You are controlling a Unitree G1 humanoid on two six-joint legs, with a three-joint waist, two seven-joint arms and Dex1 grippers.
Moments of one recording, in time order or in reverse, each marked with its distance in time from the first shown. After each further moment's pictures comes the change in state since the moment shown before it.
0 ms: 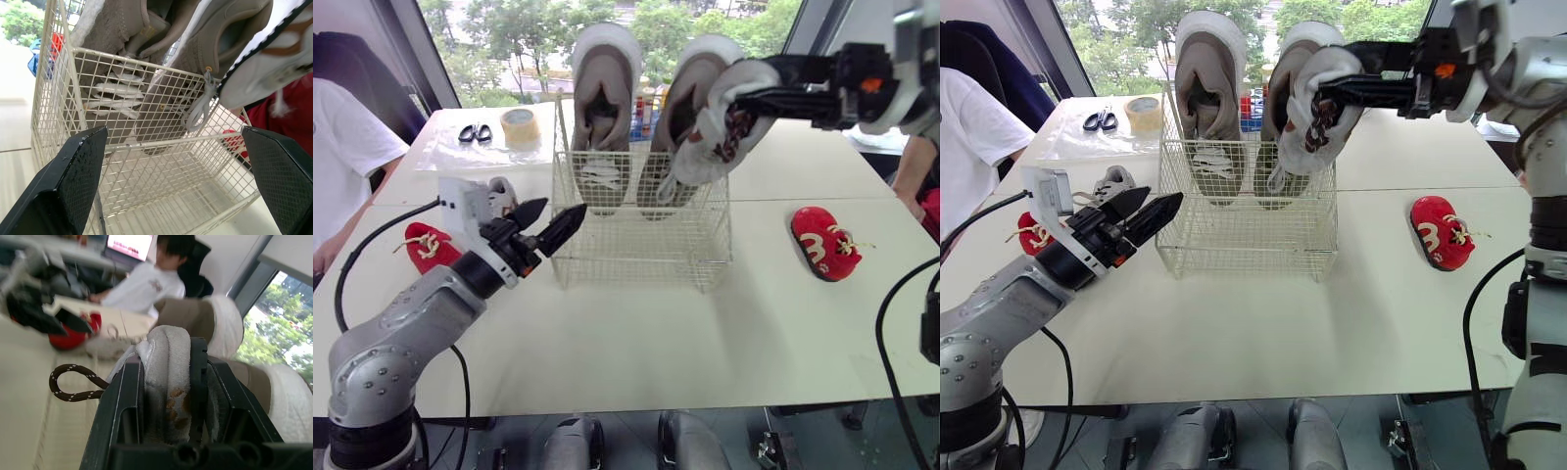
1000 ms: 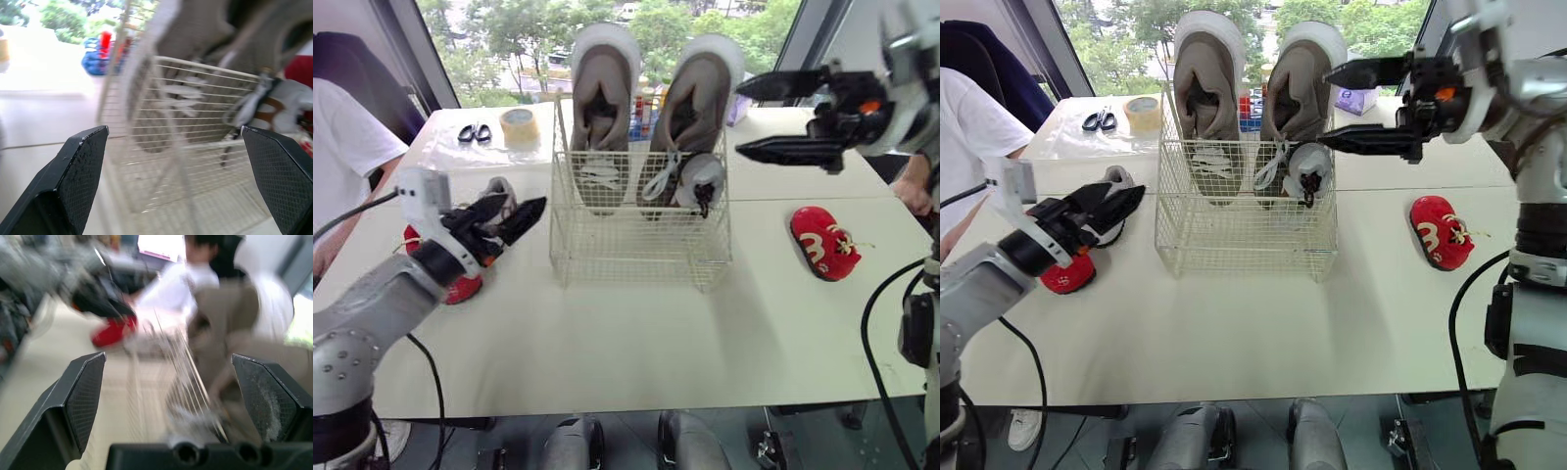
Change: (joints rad) left arm 0.008 0.200 0.143 0.201 -0.058 0.027 -0.065; right arm 0.043 0.040 -0.195 -0.161 0.104 0.339 0.101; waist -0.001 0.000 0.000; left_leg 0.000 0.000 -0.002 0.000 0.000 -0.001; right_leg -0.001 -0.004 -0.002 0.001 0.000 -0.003
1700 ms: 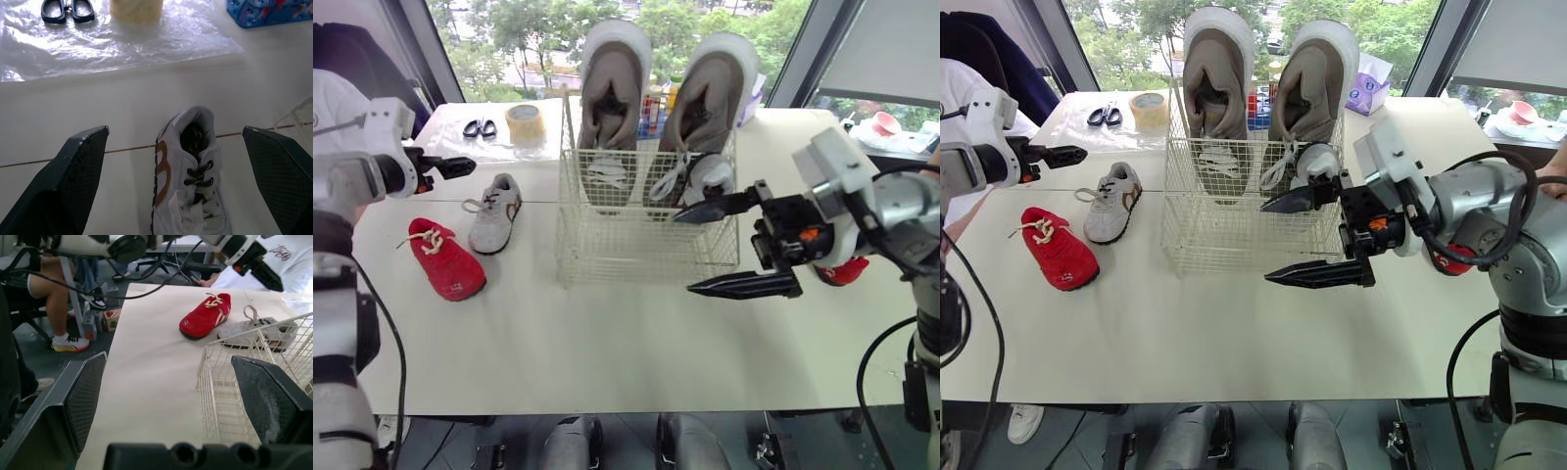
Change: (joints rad) left arm -1.039 0.128 -0.531 1.509 0.938 -0.102 -0.674; right arm 0.418 0.006 -0.008 -0.604 0.274 0.229 -0.262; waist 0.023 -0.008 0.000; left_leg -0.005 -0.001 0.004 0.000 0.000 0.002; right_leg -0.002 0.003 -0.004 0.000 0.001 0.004
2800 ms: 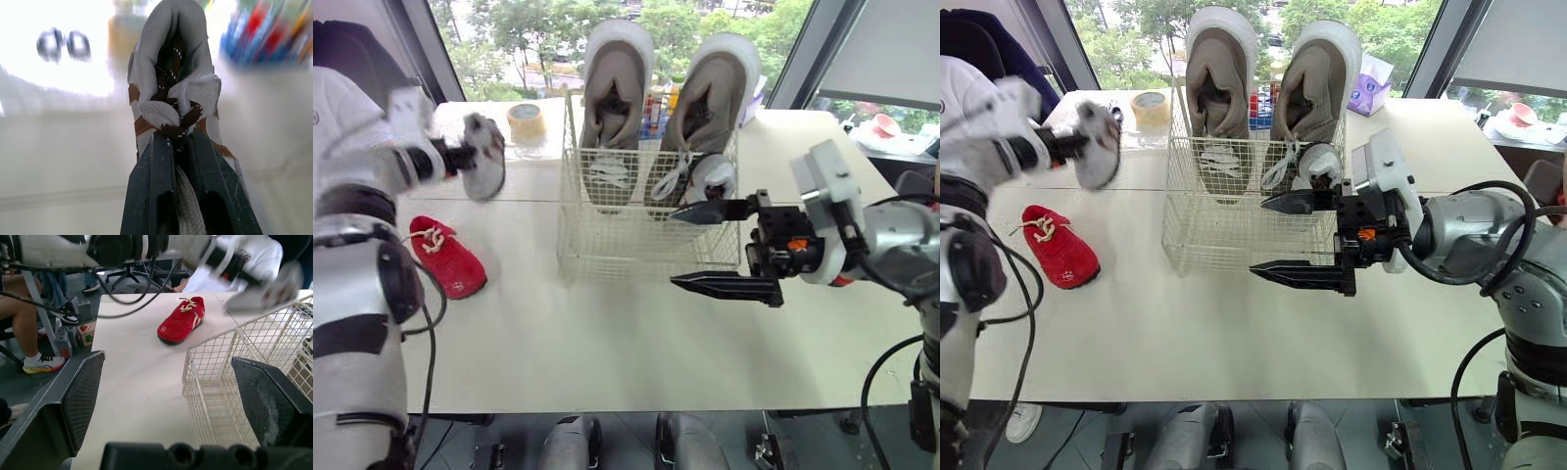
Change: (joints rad) left arm -0.116 -0.123 0.360 0.099 0.193 -0.222 0.088; right arm 0.069 -0.007 -0.022 -0.063 0.141 0.012 -0.258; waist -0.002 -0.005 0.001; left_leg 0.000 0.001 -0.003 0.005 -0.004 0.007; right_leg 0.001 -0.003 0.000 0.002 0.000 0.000
